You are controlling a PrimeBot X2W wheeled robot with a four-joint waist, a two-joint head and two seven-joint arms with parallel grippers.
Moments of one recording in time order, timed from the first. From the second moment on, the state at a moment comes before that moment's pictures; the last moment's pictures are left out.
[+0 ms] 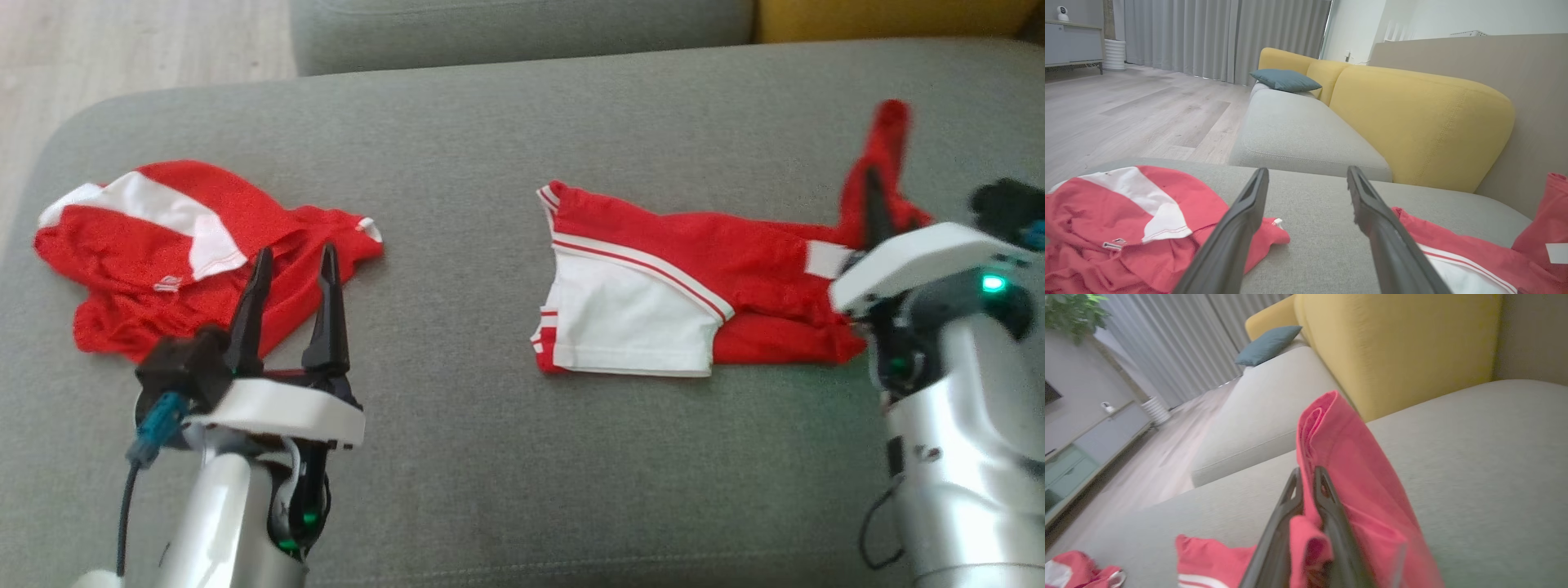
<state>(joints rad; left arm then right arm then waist) -0.20 0.04 -0.15 0.22 -0.28 -0.02 -0.26 -0.55 -0.06 -0.17 0.61 0.30 0.12 0.10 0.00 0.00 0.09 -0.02</state>
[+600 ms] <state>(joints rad) -0.18 0.04 -0.19 0.22 -0.31 -0.01 -0.26 -0.53 -0.06 0.40 0.73 0.80 0.12 -0.08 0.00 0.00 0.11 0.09</state>
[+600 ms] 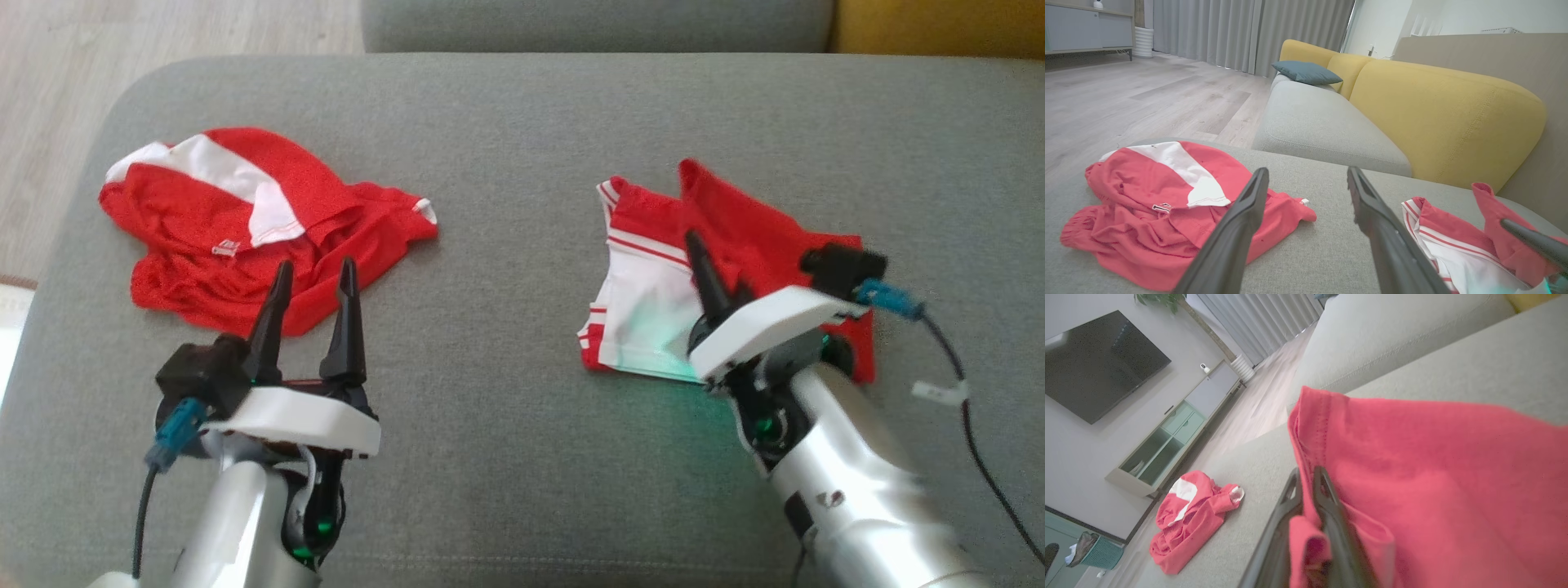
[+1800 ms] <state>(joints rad) -0.19 0.04 -0.18 0.16 -0.33 0.00 -0.26 -0.64 -0.14 0.36 0.77 0.46 0.12 -0.25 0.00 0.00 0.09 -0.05</state>
